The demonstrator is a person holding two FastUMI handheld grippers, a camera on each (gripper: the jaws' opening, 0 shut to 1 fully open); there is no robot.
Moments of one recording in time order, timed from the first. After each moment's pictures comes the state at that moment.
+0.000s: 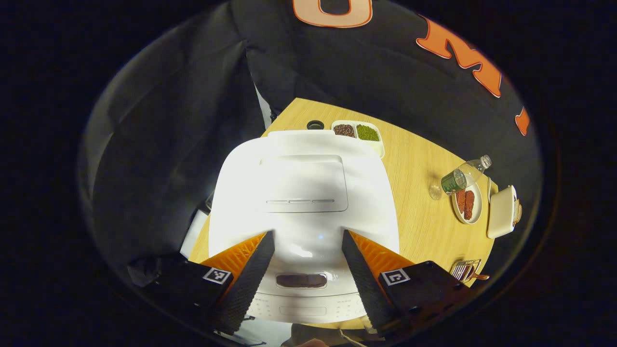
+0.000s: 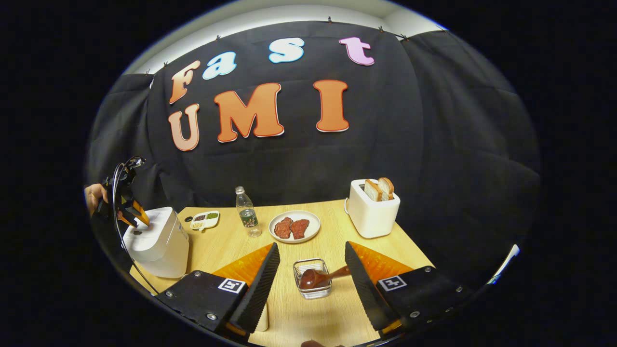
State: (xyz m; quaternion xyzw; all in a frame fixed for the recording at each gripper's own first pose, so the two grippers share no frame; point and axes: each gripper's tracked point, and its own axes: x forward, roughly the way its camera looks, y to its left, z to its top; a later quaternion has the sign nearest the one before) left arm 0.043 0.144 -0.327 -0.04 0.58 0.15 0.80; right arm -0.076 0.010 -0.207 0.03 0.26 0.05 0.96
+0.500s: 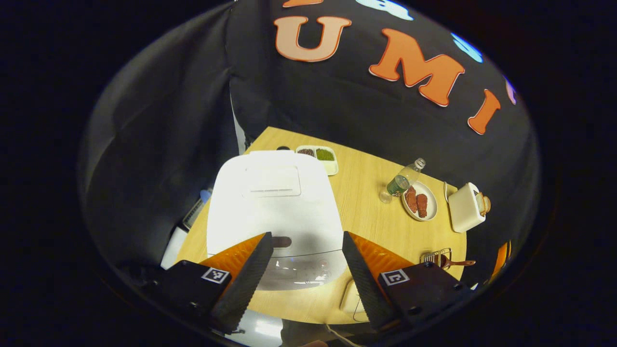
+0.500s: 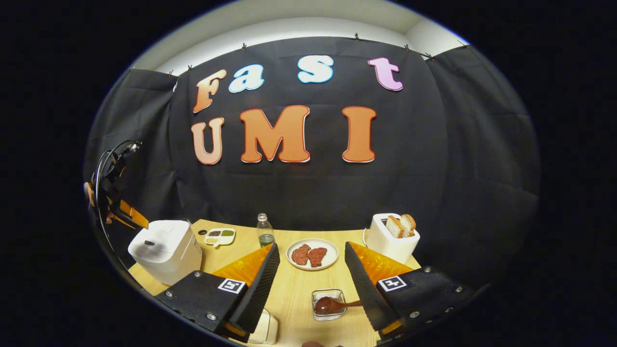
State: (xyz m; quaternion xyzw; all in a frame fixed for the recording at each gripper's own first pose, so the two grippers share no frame) left arm 0.016 0.095 -0.229 -0.04 0.48 0.07 0.88; right arm -0.041 0.063 -0.155 0.02 0.20 0.12 0.97
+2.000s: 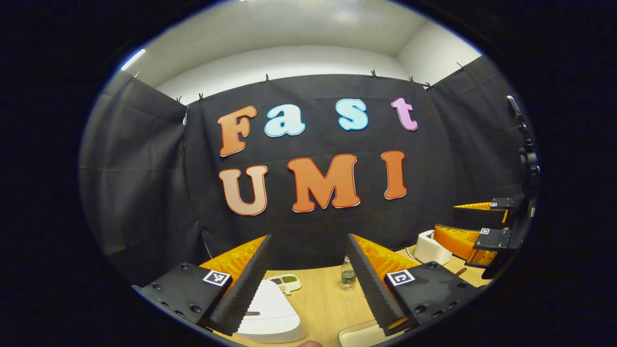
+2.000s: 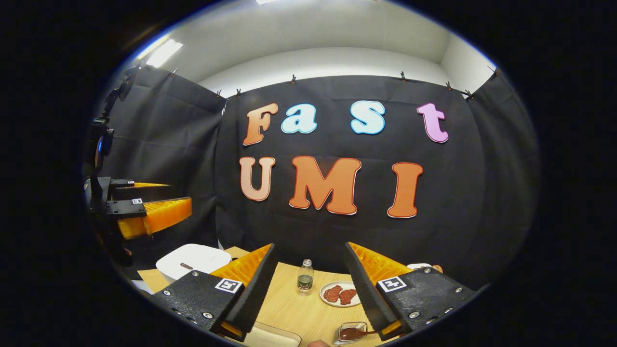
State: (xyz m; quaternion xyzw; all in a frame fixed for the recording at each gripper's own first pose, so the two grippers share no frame) left arm -0.031 -0.056 -0.019 0.09 0.05 -0.07 0.99; right arm -0.047 0.139 -0.051 0.01 0.07 0.22 0.97
